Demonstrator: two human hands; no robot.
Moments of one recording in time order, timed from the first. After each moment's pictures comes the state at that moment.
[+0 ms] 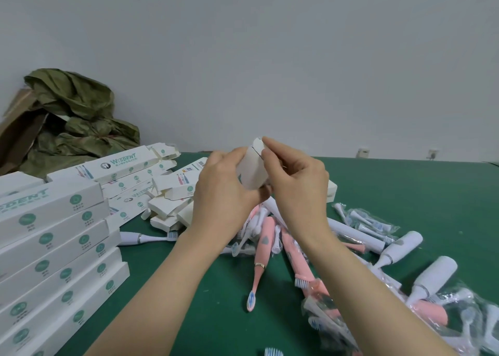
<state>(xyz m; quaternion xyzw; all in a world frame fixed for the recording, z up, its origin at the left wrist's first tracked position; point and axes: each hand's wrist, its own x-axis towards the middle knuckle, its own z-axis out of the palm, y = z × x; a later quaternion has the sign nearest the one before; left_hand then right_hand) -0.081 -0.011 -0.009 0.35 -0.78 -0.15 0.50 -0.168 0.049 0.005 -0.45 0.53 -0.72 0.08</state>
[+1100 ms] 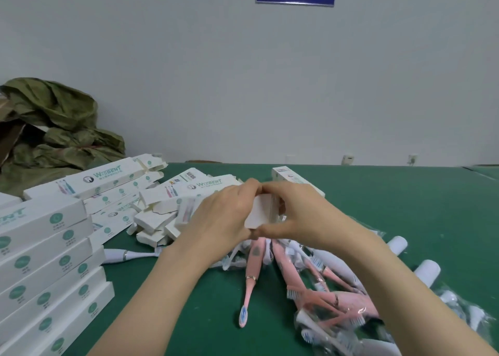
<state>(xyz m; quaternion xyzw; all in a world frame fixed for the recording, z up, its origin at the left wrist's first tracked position) -0.078 -0.018 -0.019 0.25 -0.92 0.03 0.29 -0.209 0.074 0.012 -0.70 0.67 -0.26 0.01</state>
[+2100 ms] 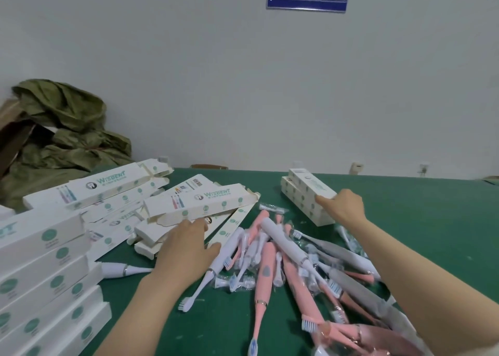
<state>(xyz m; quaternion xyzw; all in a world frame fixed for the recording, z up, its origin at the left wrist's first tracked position) -0.051 -0.084 -0.075 0.50 -0.83 -0.09 0.24 -0.363 -0.030 -0.053 -0.34 0.88 -0.35 0.01</state>
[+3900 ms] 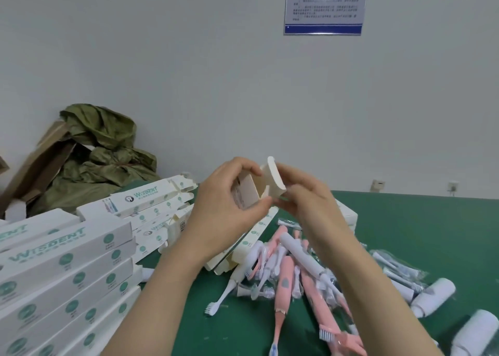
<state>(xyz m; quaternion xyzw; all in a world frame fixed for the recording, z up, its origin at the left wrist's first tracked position) -0.043 -0.023 0.031 0.19 -0.78 -0.23 0.54 -0.173 0.042 0.036 -0.56 0.46 -0.64 0.25</state>
